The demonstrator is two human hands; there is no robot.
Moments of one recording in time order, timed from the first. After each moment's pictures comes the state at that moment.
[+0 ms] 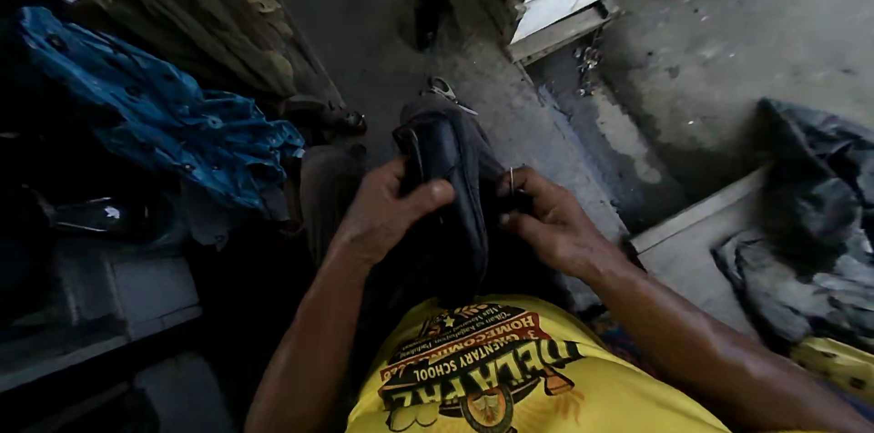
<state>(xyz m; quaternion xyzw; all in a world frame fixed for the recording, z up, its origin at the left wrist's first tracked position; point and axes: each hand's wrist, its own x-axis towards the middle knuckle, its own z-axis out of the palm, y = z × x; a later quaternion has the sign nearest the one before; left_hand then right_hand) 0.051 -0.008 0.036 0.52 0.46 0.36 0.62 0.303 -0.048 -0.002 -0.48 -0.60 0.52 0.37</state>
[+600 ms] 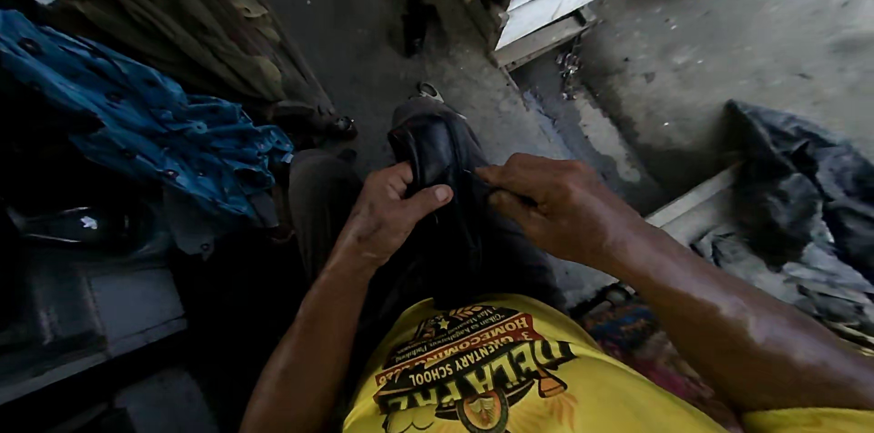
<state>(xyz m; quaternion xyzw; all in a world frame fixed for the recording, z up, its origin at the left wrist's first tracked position) 0.063 -0.007 0.033 0.53 0.42 0.36 0.64 0.305 -0.029 0.054 -0.46 -0.83 0.22 0.24</state>
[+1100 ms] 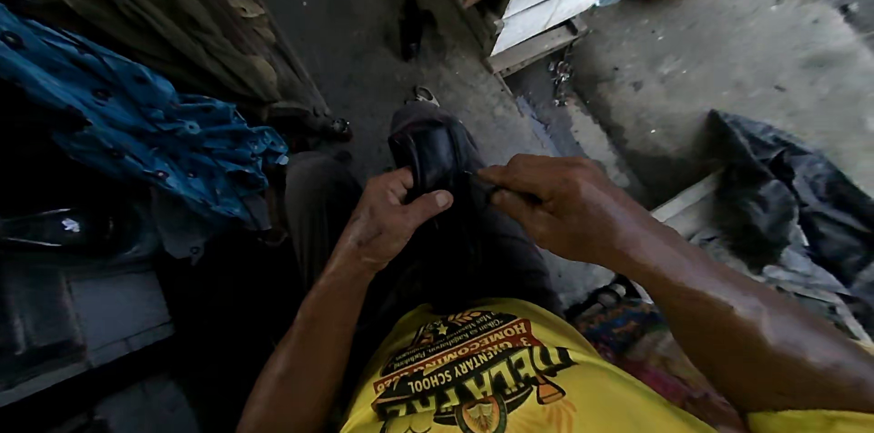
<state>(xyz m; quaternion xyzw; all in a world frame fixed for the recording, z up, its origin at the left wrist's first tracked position) 0.061 -0.006 0.031 0.53 0.42 0.35 0.64 0.304 -0.024 0.065 -0.46 -0.83 0.22 0.23</state>
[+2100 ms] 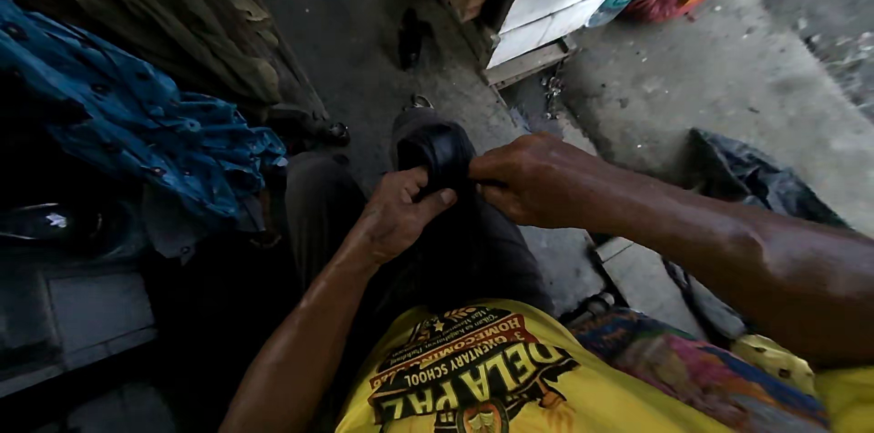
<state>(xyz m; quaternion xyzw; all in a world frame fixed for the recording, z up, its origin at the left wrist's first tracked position) 0.063 0.001 0.023 0.61 0.37 0.34 0.61 0.295 0.022 0.079 -0.38 -0.90 0.20 0.05</state>
